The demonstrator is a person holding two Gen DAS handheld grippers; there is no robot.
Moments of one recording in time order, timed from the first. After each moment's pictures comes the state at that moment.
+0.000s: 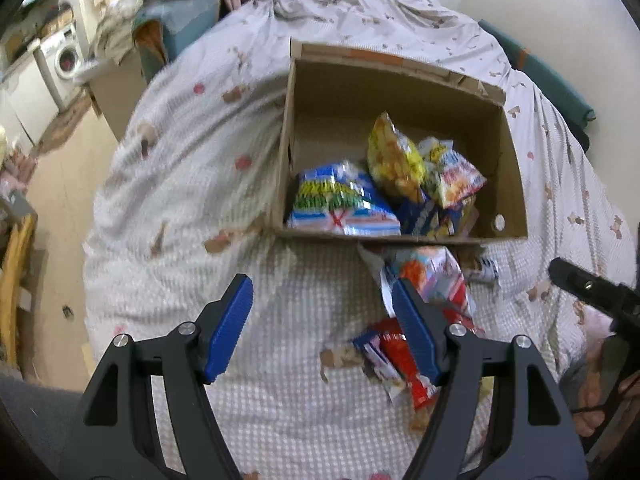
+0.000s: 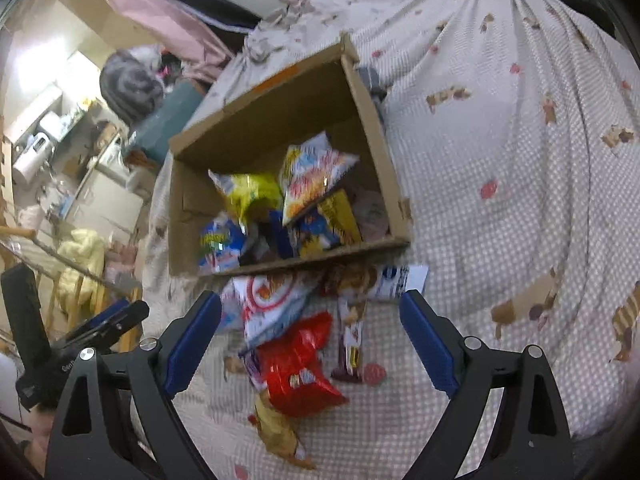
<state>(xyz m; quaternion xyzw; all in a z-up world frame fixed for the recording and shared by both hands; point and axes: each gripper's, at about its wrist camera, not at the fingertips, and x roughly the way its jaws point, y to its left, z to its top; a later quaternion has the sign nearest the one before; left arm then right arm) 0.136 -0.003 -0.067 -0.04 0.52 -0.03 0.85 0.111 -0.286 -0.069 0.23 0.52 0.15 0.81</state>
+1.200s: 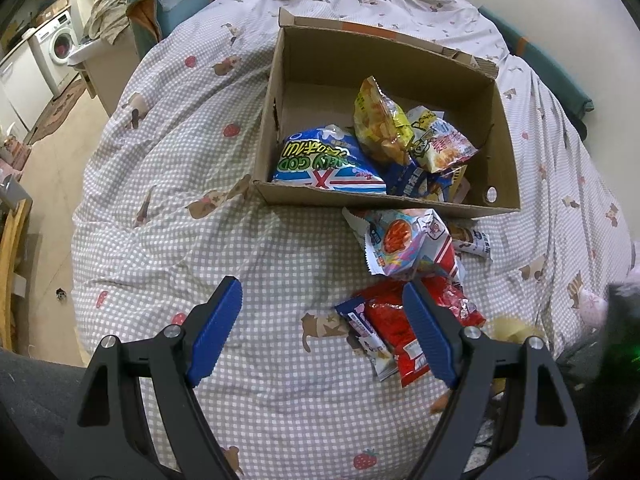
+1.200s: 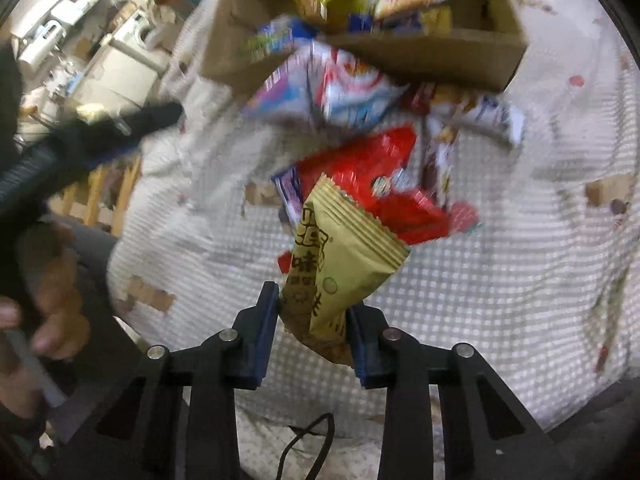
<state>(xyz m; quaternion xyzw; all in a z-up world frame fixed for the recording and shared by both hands) 0.122 -0.014 -0.077 -0.04 0.54 -0.03 0.84 0.050 -0.215 -0.093 0.13 0.62 0.23 0.74</state>
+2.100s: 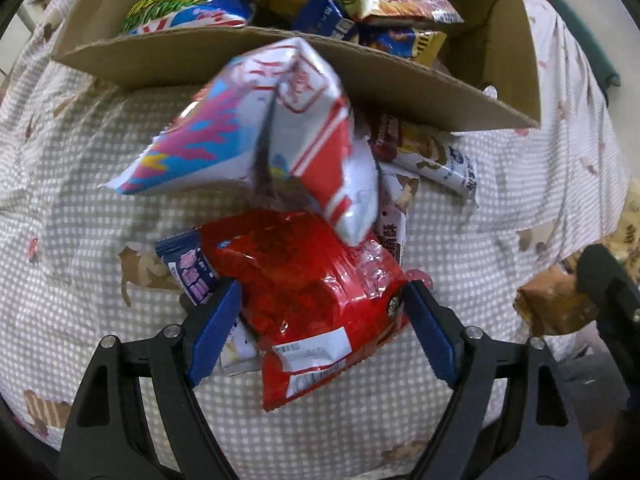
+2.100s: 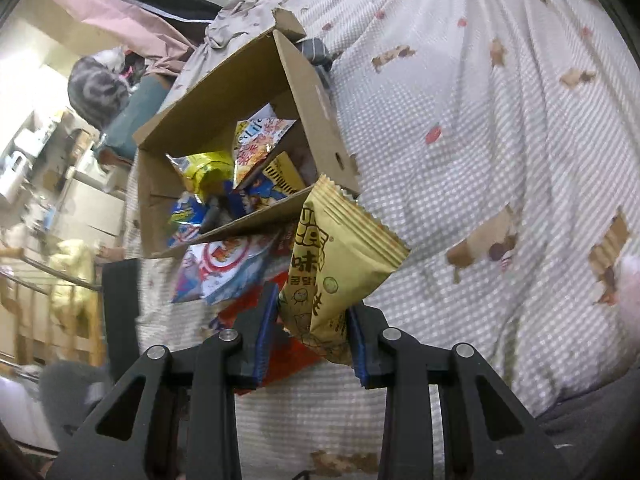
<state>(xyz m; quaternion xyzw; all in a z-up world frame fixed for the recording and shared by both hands) 0.140 -0.127 -0.177 -0.08 0.67 -0.02 0.74 0.090 -0.324 -0.085 0.27 0.55 0.10 0.78</state>
